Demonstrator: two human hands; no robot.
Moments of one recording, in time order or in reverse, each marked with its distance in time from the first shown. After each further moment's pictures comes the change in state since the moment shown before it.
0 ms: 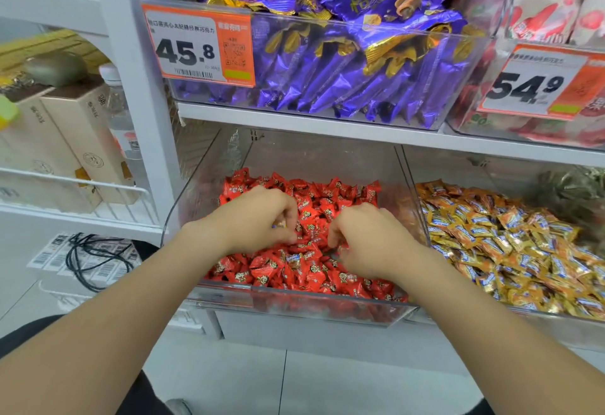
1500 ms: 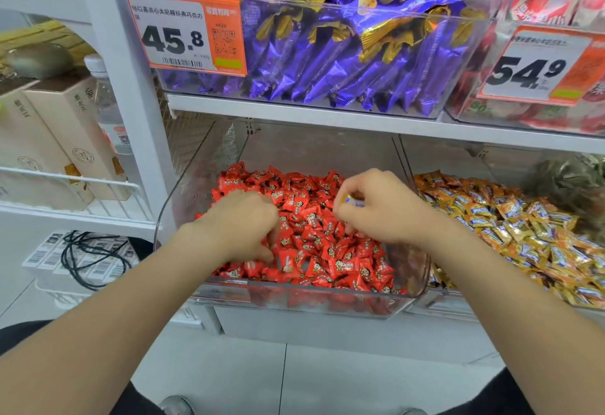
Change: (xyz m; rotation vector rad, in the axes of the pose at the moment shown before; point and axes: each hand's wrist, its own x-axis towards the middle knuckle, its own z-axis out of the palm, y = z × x) left_hand -0.009 0.001 0.003 0.503 -0.134 0.073; right_hand 0.000 0.016 -0.035 0.450 0.095 -0.015
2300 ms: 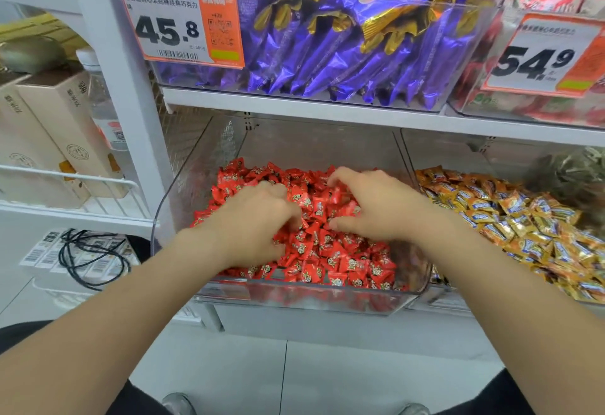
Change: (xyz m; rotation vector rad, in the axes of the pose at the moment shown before) left_hand -0.004 0.016 -0.004 -0.076 0.130 0.027; right_hand 0.017 0.021 0.010 -0.365 -0.089 -0.035
